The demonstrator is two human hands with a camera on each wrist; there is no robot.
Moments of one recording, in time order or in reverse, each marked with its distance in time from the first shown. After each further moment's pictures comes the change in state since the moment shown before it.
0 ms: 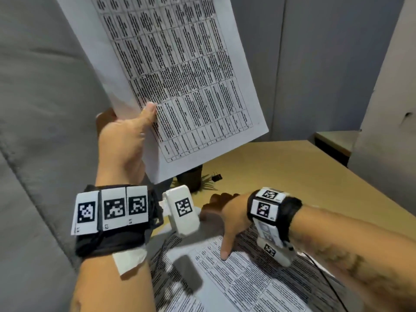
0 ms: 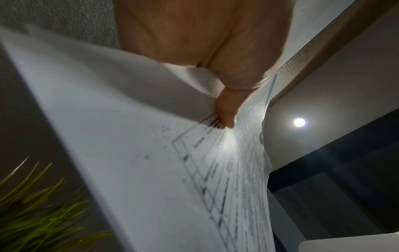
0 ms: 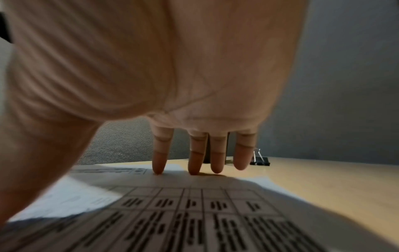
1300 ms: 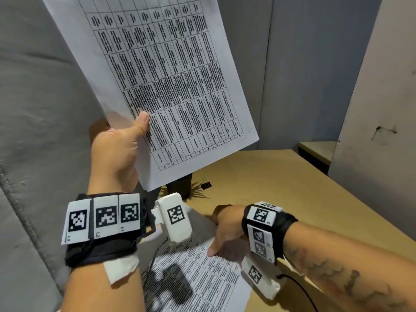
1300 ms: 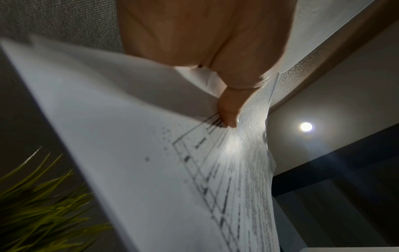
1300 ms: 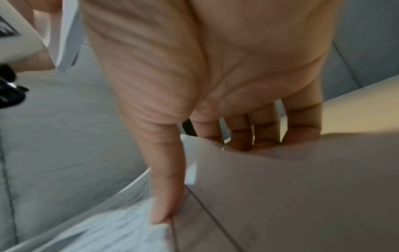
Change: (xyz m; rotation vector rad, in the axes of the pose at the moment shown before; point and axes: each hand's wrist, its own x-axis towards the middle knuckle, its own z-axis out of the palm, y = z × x) left_hand 0.002 -0.001 -0.003 -0.101 -0.028 -0.032; right_hand 0.007 0.008 0.014 0.353 0.144 0.096
